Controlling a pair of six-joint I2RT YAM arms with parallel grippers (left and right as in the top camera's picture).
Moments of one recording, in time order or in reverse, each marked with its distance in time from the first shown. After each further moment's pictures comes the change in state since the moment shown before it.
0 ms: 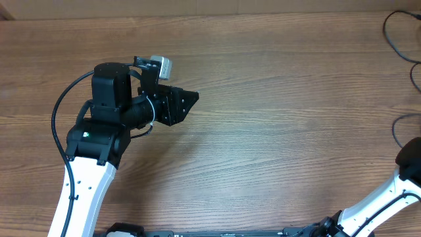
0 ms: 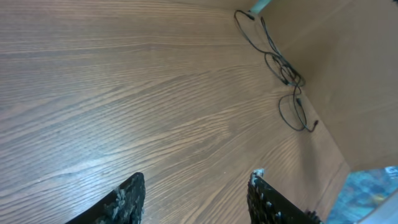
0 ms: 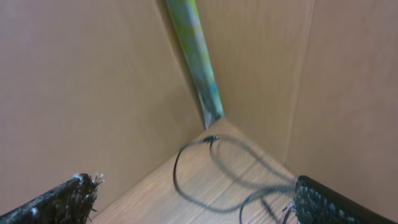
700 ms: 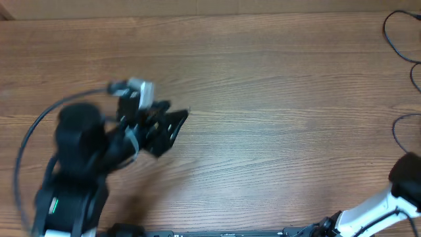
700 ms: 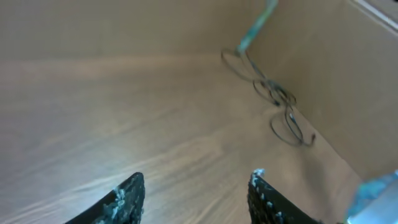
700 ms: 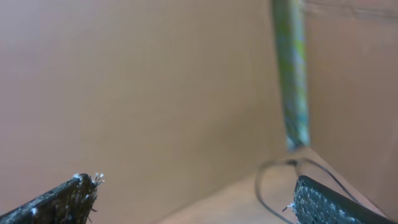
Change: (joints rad) left arm 0.000 -0.347 -0.003 -0.105 -0.071 0.019; right arm 0.038 -0.236 0.000 -0.031 -0.278 0.053
